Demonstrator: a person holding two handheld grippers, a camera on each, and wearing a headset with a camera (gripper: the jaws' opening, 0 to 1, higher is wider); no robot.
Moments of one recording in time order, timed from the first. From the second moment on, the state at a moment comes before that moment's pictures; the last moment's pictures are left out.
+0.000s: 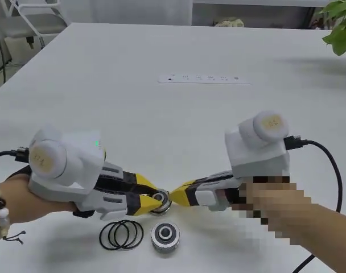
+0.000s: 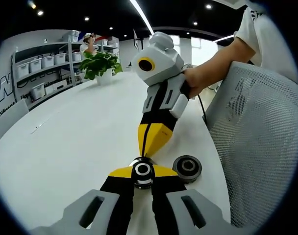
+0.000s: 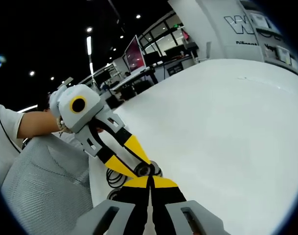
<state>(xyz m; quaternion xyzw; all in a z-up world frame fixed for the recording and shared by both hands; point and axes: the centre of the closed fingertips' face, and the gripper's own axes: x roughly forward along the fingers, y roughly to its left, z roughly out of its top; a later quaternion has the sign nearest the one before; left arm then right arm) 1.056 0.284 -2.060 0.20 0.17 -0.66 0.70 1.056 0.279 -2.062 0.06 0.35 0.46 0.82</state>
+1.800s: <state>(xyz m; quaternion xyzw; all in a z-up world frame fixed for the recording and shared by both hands) 1.065 0.289 -2.020 0.18 0.18 -0.65 0.72 1.064 0.285 -2.043 0.07 0.31 0.46 0.83</state>
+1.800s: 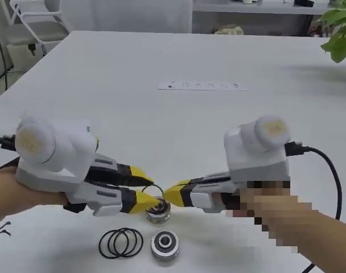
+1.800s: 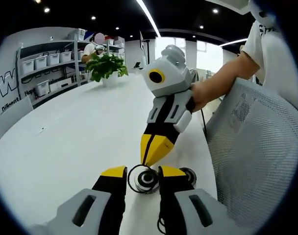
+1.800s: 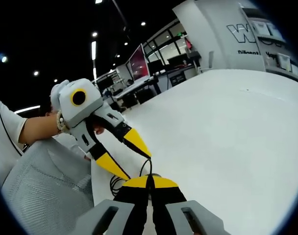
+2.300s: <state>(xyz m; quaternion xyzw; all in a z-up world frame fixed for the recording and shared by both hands) 1.065 0.307 -1.965 0.21 0.13 -0.65 0.72 1.056 0.298 -2.033 0.06 0.30 0.48 0.82</state>
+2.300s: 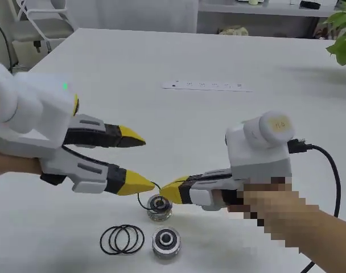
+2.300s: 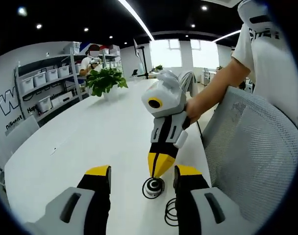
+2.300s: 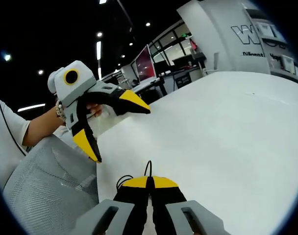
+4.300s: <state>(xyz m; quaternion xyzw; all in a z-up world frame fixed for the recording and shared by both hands) 1.025 0.446 -1.995 0.13 0.20 -0.50 0.83 1.032 0.313 -2.048 -0.05 0.34 0.53 0.78</state>
